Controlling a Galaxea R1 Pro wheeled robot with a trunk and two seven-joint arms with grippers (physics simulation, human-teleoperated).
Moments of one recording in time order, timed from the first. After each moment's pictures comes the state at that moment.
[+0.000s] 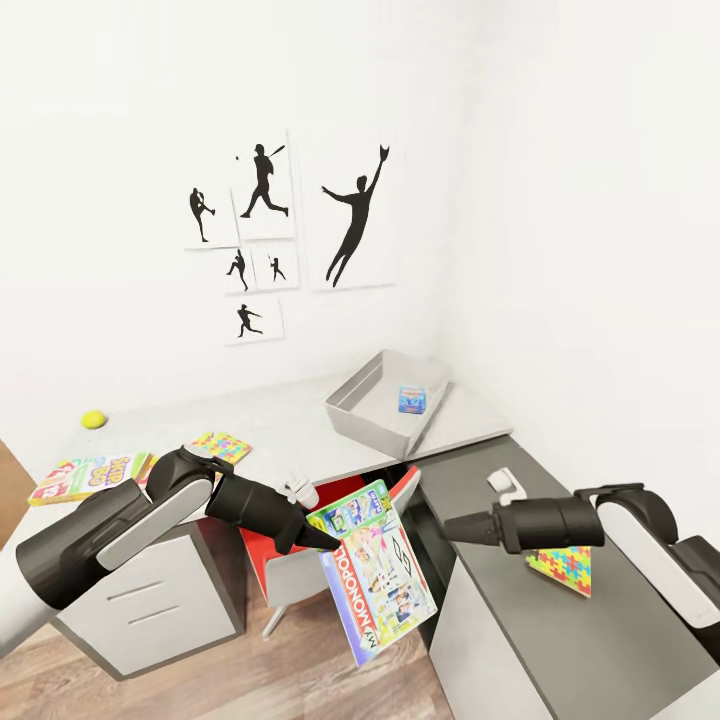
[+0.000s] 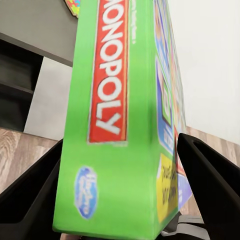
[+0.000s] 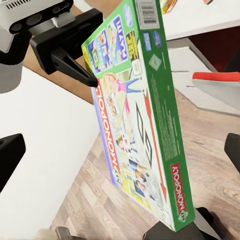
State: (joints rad) left arm -0.89 0.50 -0.89 -1.50 0.91 0.93 -0.60; right arm -0.54 -0.56 0.35 -1.55 -0.92 1.04 0.84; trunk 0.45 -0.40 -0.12
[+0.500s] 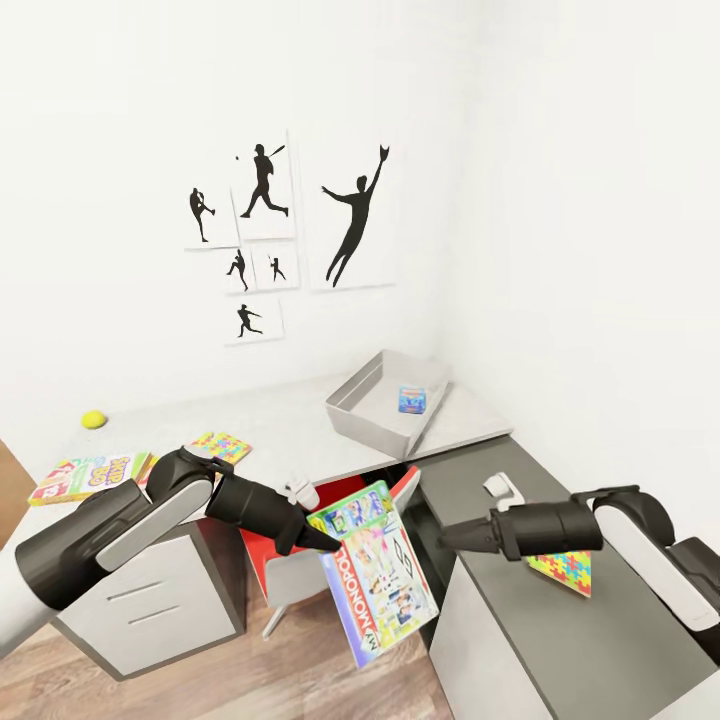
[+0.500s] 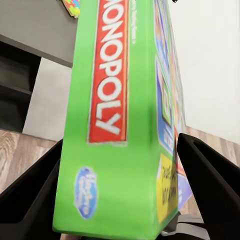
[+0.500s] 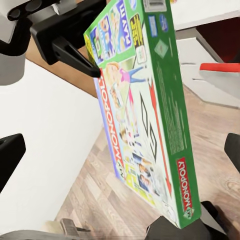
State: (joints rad) left arm -0.89 0.50 -0.89 -1.51 0.91 0.93 -0.59; right arm -0.54 -0.57 0.38 -1.54 -0.92 1.04 0.86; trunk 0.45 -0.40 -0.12
